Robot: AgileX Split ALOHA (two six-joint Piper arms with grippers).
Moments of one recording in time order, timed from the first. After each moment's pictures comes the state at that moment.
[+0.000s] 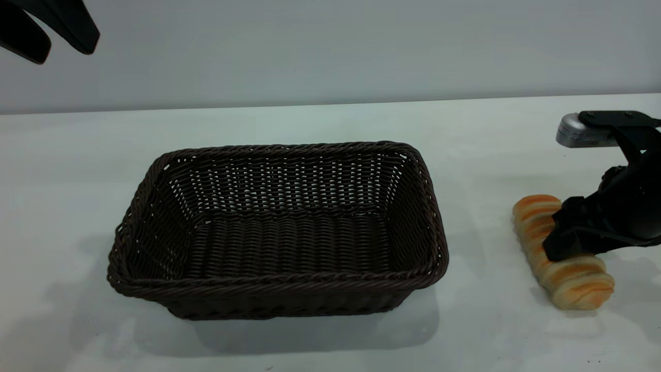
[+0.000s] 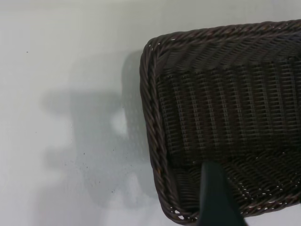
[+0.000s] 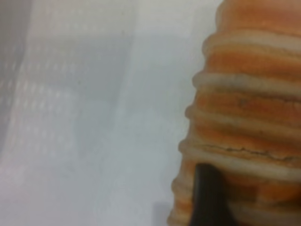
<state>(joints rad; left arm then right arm) -0.22 1.46 -1.08 -0.18 0.68 -0.07 0.02 2.11 -0.78 1.81 0.21 -1.92</state>
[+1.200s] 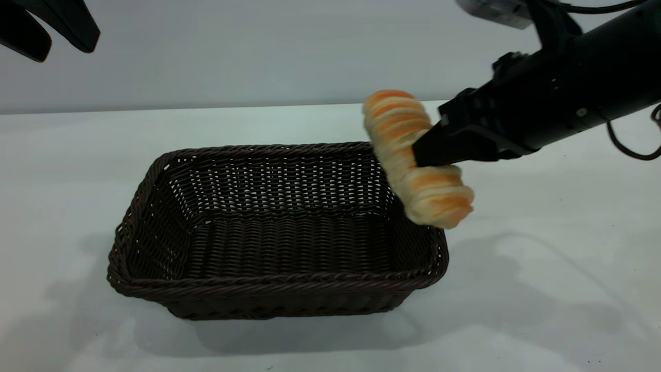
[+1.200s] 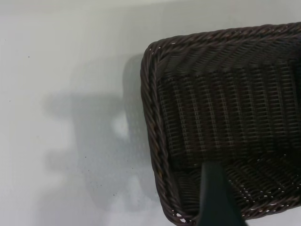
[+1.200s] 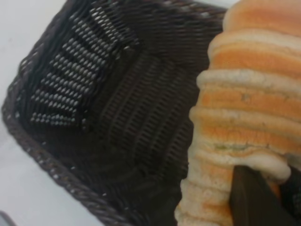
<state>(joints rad) -0.22 1.46 -1.08 -0.18 0.67 -0.06 0.32 1.80 -0.77 1.80 0.47 -1.77</state>
